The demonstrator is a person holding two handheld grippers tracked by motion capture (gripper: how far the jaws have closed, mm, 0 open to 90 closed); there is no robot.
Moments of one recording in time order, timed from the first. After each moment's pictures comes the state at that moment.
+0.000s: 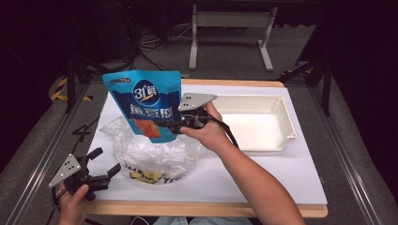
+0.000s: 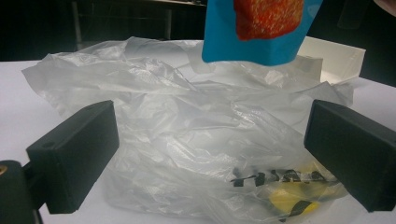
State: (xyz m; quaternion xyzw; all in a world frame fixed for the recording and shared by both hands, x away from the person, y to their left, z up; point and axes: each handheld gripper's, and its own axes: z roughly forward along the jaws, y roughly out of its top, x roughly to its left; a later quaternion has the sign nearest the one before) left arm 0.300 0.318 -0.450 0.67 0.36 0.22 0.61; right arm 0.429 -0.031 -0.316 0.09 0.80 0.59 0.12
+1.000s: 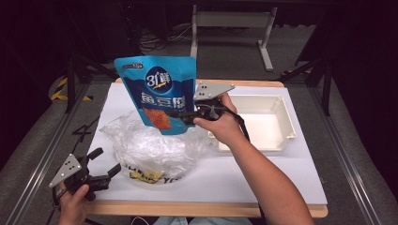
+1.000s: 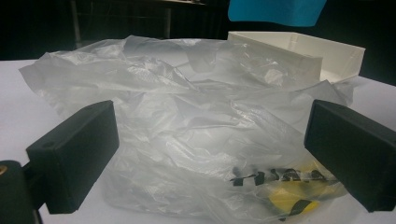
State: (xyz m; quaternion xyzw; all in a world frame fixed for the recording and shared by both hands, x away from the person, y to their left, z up) left arm 0.301 0.317 -0.450 0.67 0.36 0.22 0.61; right arm 0.431 -0.066 -0.285 0.10 0.79 0.59 0.14
